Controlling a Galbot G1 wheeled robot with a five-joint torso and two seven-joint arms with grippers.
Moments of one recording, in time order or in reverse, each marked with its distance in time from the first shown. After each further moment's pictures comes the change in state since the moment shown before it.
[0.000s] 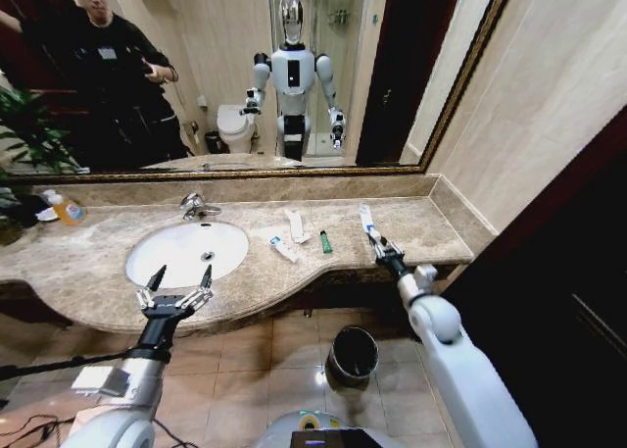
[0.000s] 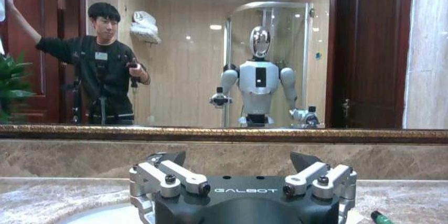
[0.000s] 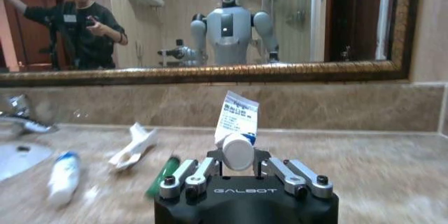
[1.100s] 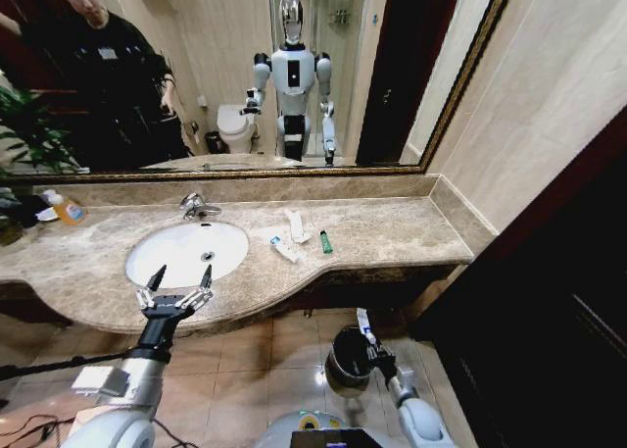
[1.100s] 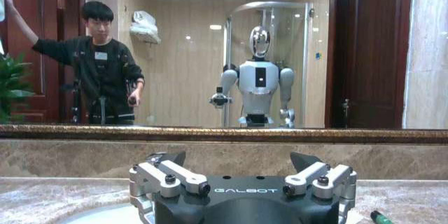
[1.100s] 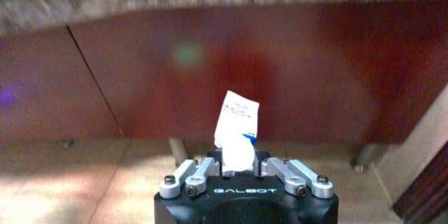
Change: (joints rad) left arm 0.000 0.000 0.000 0.000 0.000 0.000 0.000; right arm -0.064 0.217 -0.040 -0.736 -0.233 0.267 -0.045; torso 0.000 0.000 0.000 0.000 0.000
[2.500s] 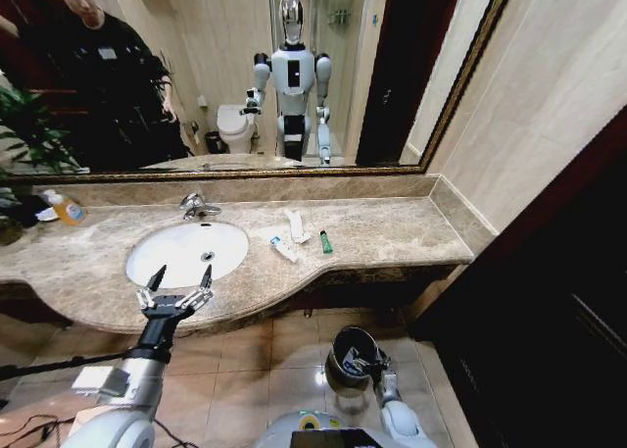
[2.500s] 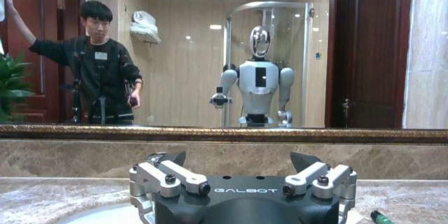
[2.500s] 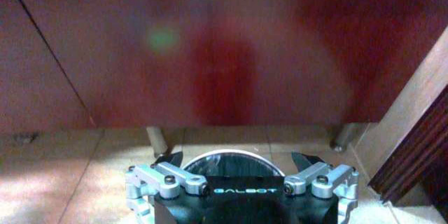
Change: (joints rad) left arm 0.000 0.000 0.000 0.000 0.000 0.000 0.000; right arm 0.054 0.073 0.015 -0.100 -0.047 0.028 0.102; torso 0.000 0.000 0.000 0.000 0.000
